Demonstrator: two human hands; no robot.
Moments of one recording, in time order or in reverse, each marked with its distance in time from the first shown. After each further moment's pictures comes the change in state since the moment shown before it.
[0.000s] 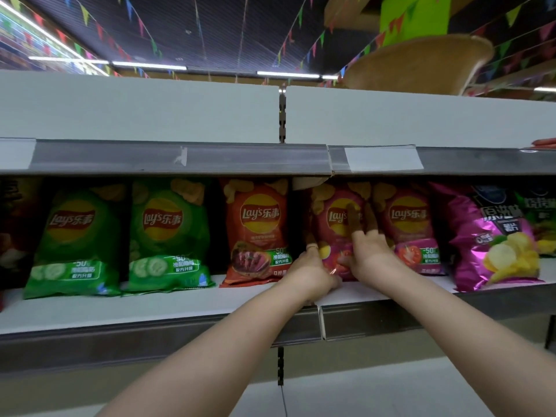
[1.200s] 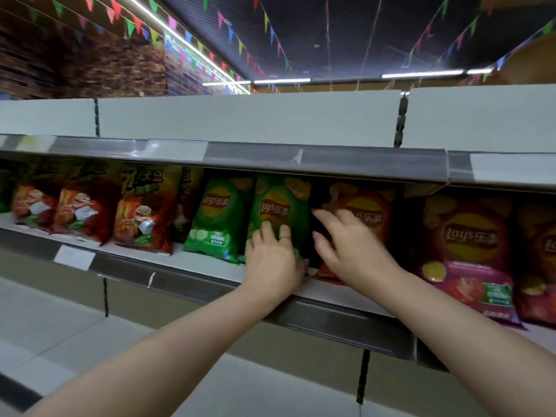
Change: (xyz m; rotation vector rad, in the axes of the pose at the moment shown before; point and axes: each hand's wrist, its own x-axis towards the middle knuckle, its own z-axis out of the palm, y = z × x) left_hand -0.074 -0.099 -0.085 0.765 0.782 -0.234; right_hand -0.028 -0.120 0.009 0.338 0.378 -0.937
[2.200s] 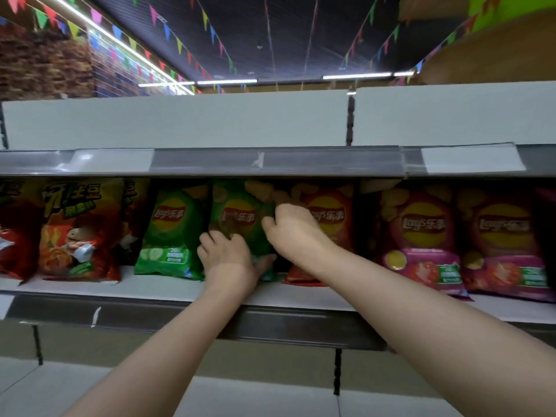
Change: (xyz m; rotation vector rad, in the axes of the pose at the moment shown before) left_hand 0.022 -0.004 -0.001 -0.021 -0.101 -0.160; right_hand 0.045 -0.028 0.002 0.218 -0.183 0.446
